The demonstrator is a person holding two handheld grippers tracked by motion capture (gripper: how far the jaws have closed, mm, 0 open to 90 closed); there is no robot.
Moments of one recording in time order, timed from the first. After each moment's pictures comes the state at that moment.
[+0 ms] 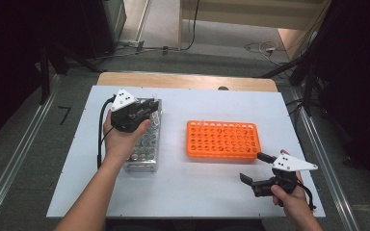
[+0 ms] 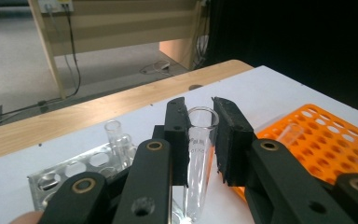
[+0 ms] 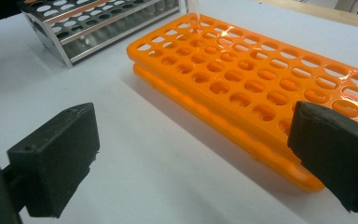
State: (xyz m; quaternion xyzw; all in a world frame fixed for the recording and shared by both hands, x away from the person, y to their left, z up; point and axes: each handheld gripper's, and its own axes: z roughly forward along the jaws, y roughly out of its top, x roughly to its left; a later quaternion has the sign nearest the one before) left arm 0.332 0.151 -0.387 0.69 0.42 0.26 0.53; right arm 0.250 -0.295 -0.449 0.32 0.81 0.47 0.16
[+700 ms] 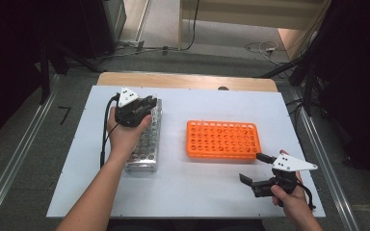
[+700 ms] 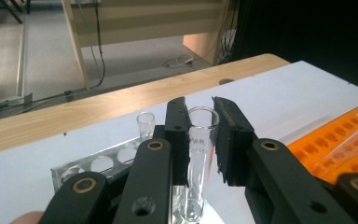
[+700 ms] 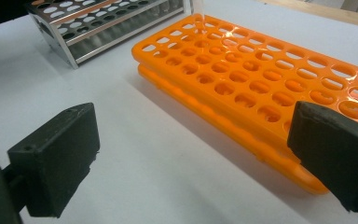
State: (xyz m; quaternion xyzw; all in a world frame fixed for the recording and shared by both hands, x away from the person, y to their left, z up) left arm 0.355 0.149 -0.410 0.68 0.45 0.28 0.50; right arm 0.250 -0.295 -0.449 0.31 0.81 0.48 0.15
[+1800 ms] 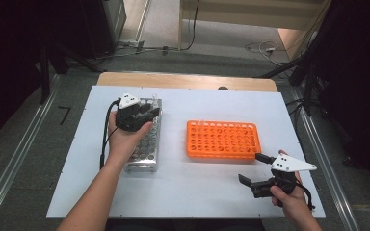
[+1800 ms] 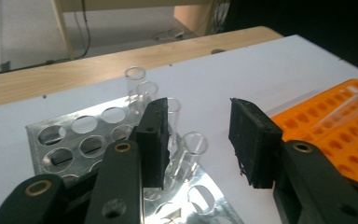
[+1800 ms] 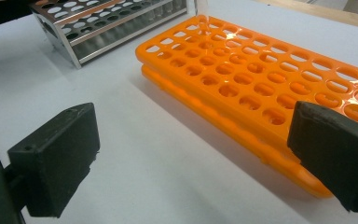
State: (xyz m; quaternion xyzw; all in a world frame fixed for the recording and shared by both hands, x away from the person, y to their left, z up) left arm 0.349 0.152 -0.419 0.70 0.46 0.22 0.50; right arm 0.248 -0.292 -0.448 0.31 0.81 0.48 0.15
